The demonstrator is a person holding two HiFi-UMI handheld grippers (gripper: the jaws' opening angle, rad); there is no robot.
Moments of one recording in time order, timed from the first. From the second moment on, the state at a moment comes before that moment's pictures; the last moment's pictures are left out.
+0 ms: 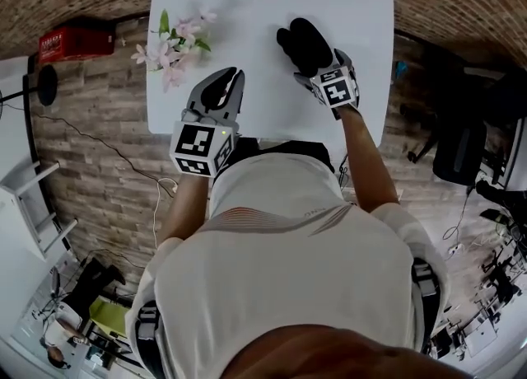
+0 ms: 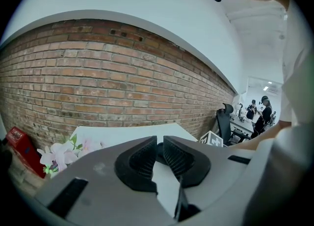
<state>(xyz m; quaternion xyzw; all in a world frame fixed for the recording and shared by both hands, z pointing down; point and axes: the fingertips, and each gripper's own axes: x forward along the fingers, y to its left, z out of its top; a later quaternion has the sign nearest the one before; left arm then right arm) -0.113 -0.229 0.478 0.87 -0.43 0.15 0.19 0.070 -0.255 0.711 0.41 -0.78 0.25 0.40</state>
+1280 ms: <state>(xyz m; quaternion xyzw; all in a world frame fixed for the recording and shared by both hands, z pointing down) -0.108 -0.231 0.487 0.87 -0.42 0.15 0.20 0.070 -0.256 0.698 0.39 -0.77 0.23 0.44</state>
